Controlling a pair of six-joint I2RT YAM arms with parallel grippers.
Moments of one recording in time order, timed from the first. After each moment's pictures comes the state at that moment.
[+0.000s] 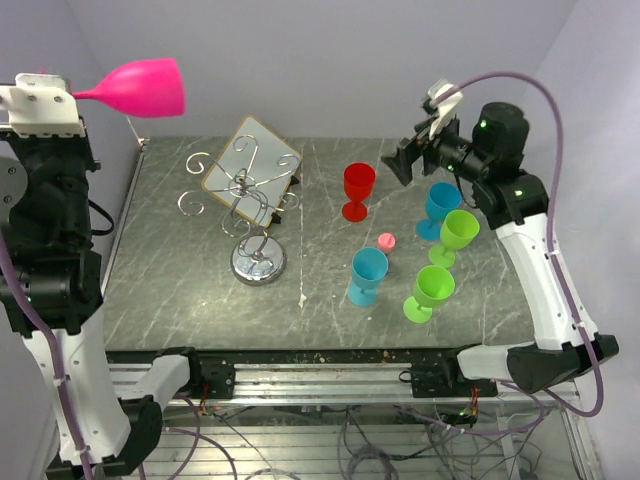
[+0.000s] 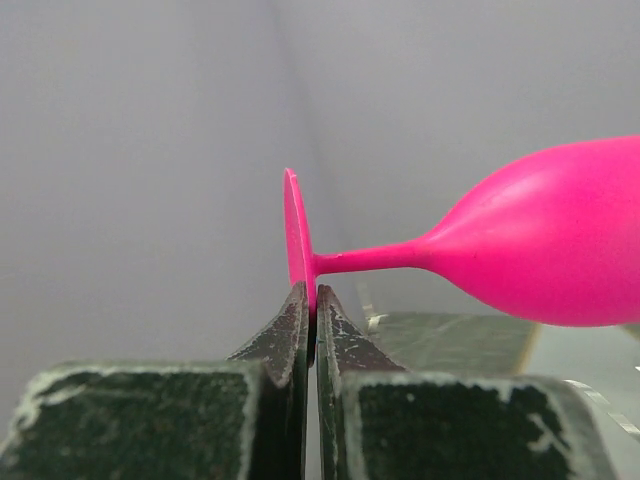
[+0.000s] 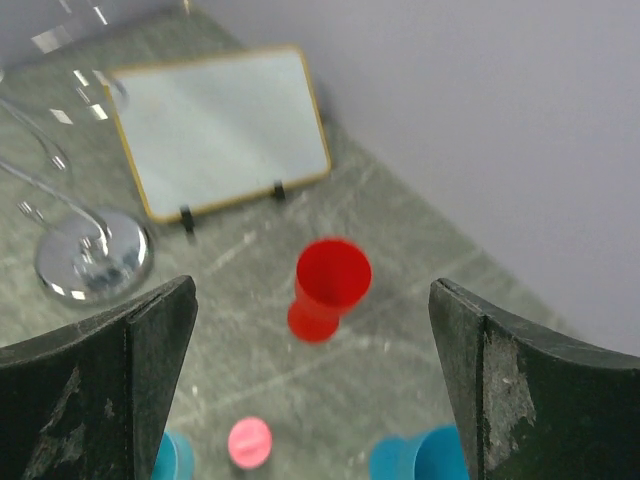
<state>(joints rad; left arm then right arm) 0.05 1.02 1.86 -0.56 -0.12 0.28 0.29 1.32 1.72 -0.54 -0.46 -0.28</state>
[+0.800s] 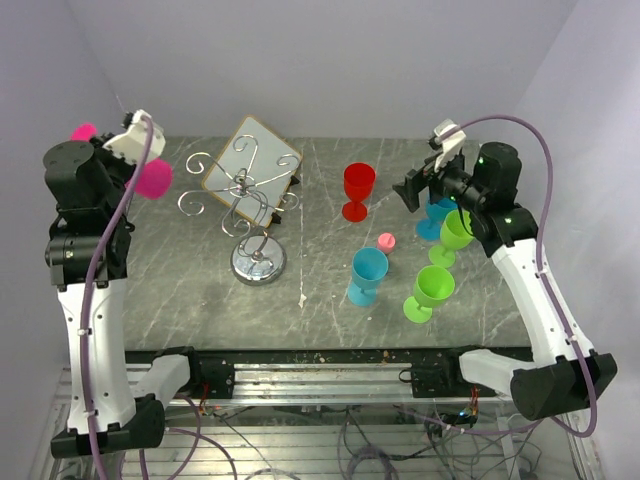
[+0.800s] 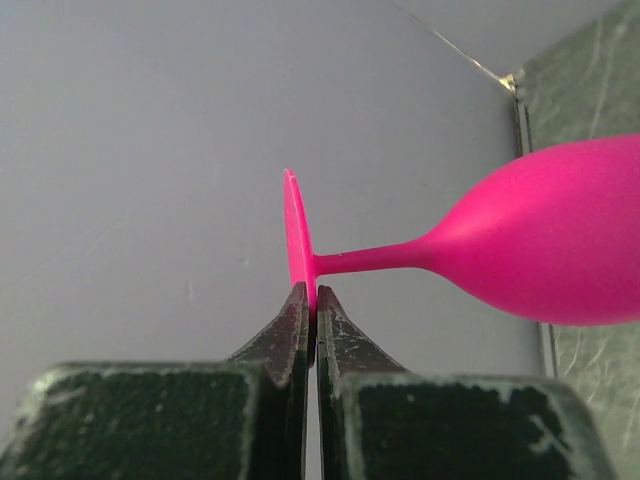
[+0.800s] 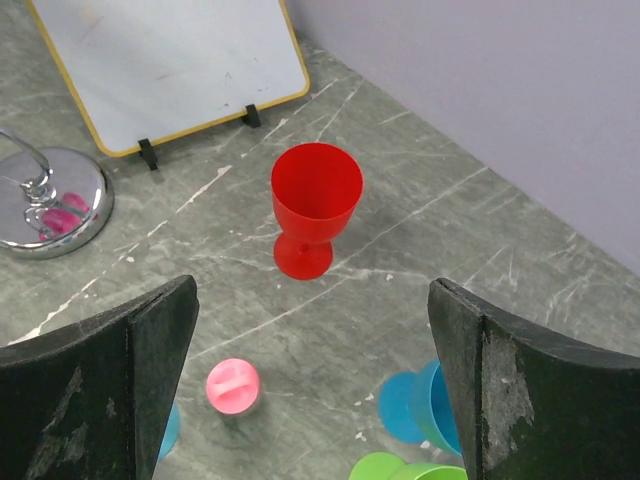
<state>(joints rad) 0.10 1.00 1.52 -0.61 -0.27 0.94 0.20 1.17 1.24 -0.36 -0.43 -0.31</state>
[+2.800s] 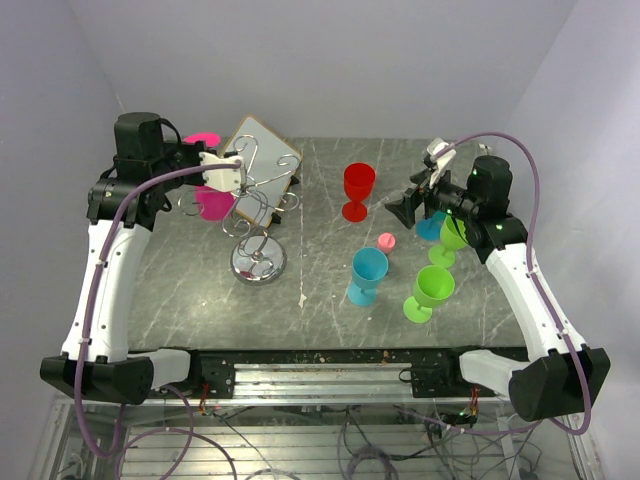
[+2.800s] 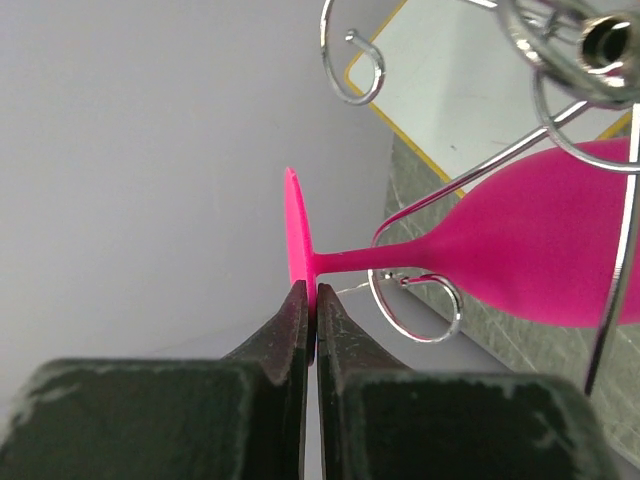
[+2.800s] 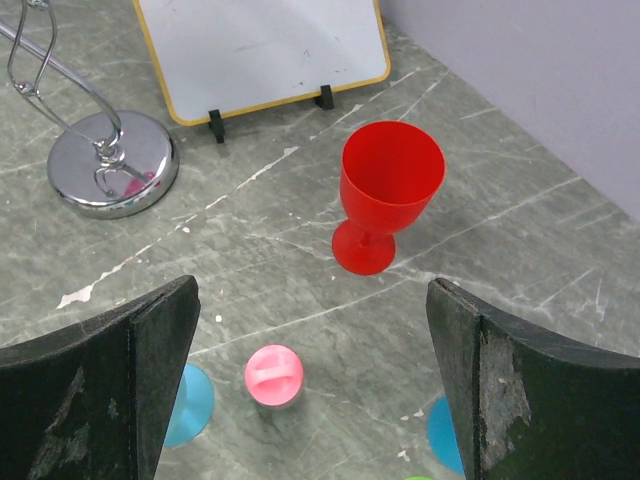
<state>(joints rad) -0.12 1.24 1.58 -0.80 0.30 1.48 0.14 1.15 1.09 -0.26 -0.66 -0.31</state>
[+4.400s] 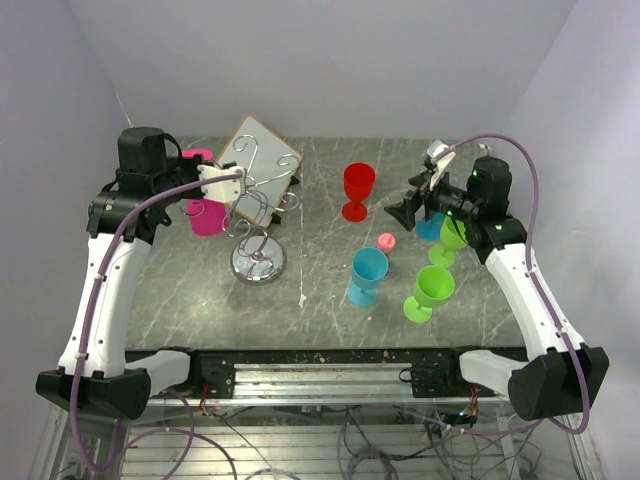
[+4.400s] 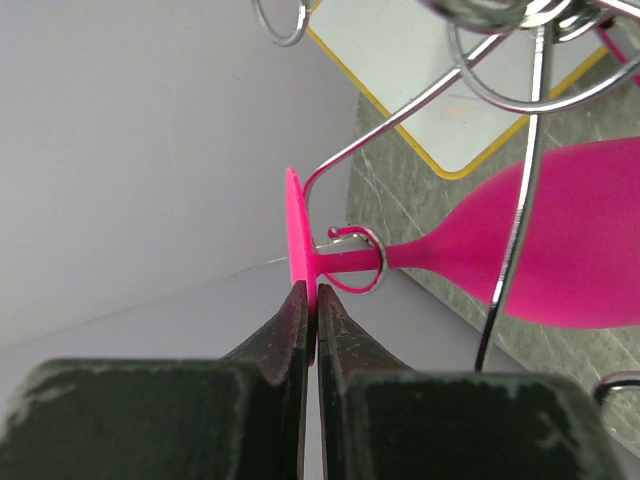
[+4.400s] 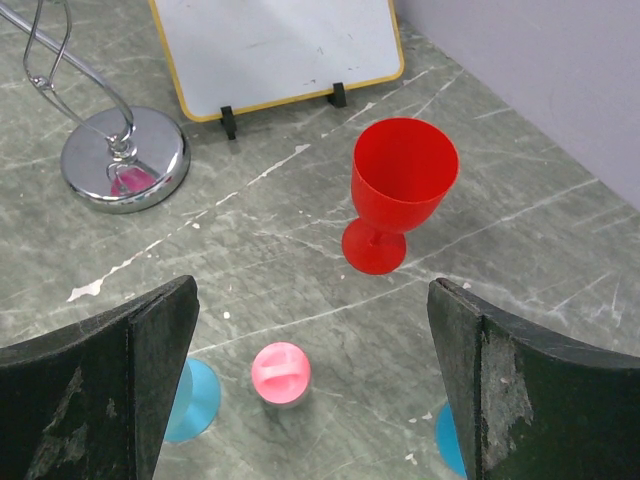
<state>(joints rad) -0.14 1.18 1.50 -0.83 0.17 1.43 0.13 1.15 1.07 -0.25 -0.70 -0.31</state>
